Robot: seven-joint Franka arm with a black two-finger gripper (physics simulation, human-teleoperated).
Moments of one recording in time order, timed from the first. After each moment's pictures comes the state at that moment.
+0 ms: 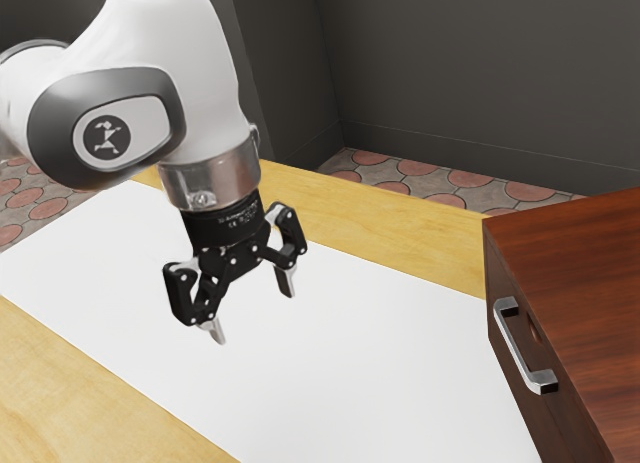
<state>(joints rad) -0.43 -0.24 0.22 -1.80 0.03 1.52 -1.63</state>
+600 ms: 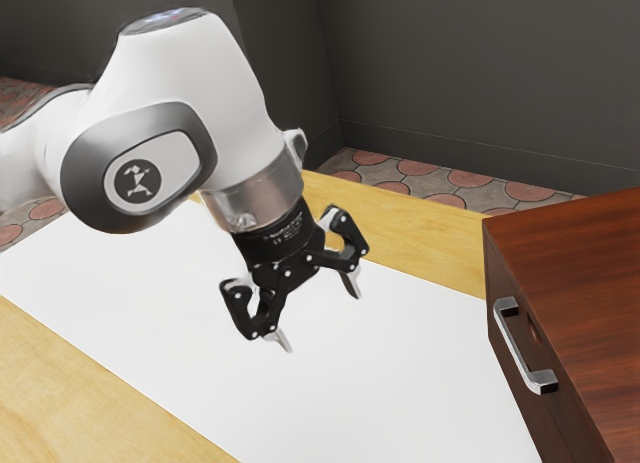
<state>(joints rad) -0.45 -0.25 0.18 -1.89 -0.06 1.80 -1.52</state>
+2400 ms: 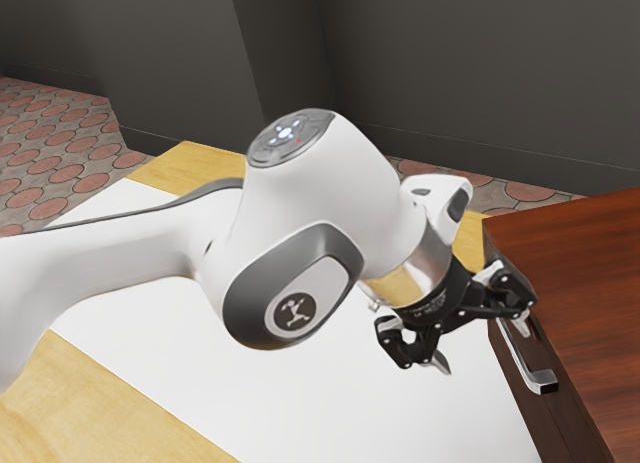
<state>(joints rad) -0.43 -0.06 0.00 -1.94 -0.08 2.33 -1.13</state>
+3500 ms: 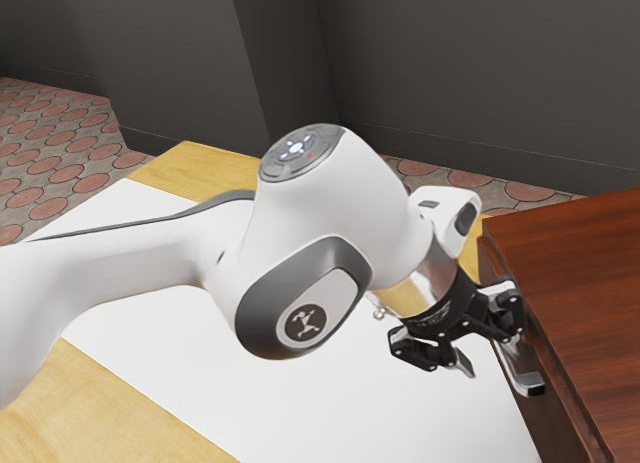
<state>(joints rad) -0.43 -0.04 0.00 -1.95 -0.09 2.36 -1.08</state>
